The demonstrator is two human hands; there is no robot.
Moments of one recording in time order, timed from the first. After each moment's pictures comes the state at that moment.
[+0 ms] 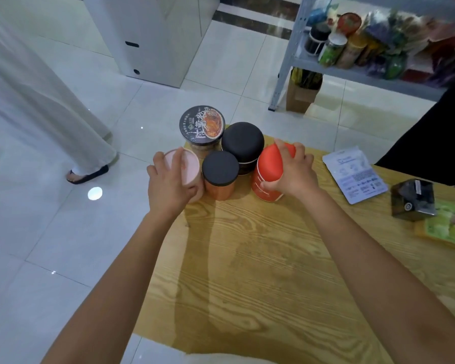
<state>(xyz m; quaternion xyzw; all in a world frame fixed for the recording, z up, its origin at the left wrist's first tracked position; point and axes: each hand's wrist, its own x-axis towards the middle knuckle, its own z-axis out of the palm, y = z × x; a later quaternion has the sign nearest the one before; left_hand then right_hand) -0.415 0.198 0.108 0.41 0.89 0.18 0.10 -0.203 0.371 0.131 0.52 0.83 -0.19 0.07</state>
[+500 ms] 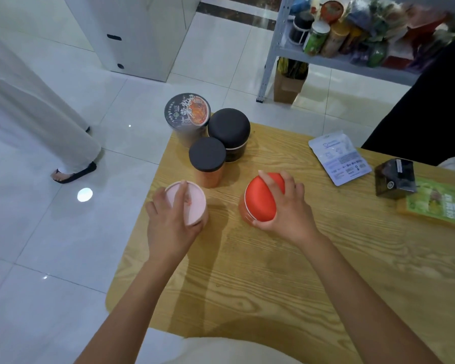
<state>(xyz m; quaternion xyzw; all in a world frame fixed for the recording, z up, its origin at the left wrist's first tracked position) -0.332 0.122 0.104 0.42 0.88 0.21 0.12 -0.133 0.270 0.125 0.46 0.87 -0.18 0.02</state>
